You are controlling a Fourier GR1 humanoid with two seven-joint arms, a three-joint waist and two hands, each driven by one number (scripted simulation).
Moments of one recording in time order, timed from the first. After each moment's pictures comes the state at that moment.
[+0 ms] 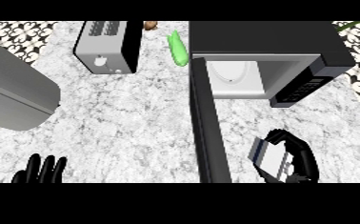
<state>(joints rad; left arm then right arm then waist) 0.62 0.23 -0.55 -2.39 -0.14 0.38 -0.14 -0.02 -0.14 -0.09 -0.98 0.02 0.20 -0.93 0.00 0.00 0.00</state>
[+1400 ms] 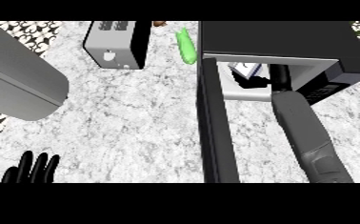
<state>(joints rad) 0.63 0.28 -0.44 -2.38 0.00 0.29 -0.19 -0.75 -0.17 -0.20 -0.50 0.25 -0.31 -0.56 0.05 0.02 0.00</state>
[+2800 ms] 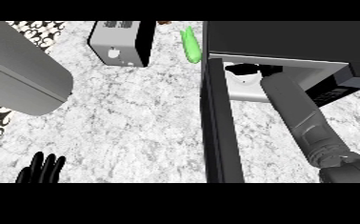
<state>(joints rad) 0.64 0.30 -0.45 -2.36 -0.06 0.29 -0.19 -1.02 -0.19 -0.19 -0.14 0.40 -0.55 -0.61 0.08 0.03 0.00</state>
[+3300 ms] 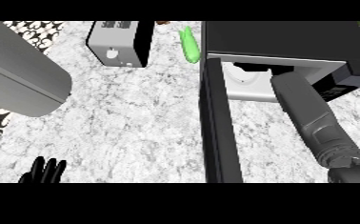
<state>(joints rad) 0.66 0.30 -0.48 -2.38 -0.09 0.29 -0.19 -1.01 -0.24 -0.25 -0.14 0.36 -0.57 -0.66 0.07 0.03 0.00</state>
